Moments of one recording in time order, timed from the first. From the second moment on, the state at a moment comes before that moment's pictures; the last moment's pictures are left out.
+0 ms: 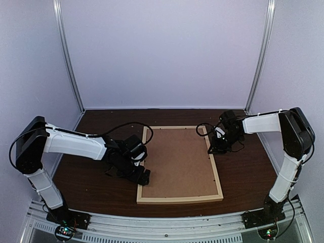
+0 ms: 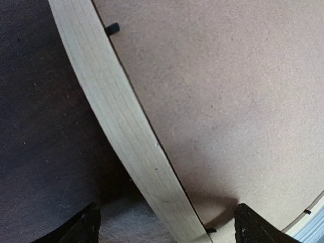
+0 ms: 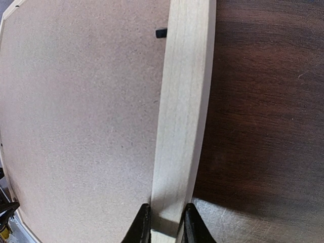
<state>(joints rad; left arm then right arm) -0.94 1.71 1.00 -0.53 0.04 -0.54 0.34 1.81 1.09 -0.46 -0.32 0.34</state>
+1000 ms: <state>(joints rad) -0.76 1.59 1.05 -0.55 -0.06 -0.43 0.42 1.62 0.90 -0.52 -0.28 0.35</state>
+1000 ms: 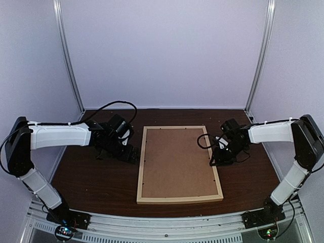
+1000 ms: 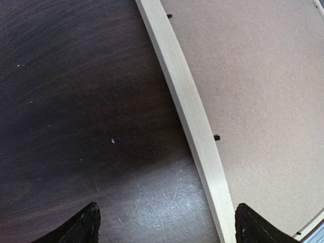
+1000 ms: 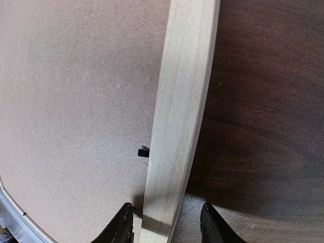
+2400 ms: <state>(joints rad) -0.44 2.30 1.87 -0.66 0.03 0.21 0.34 2.12 1.68 -1.00 -0.48 -0.31</state>
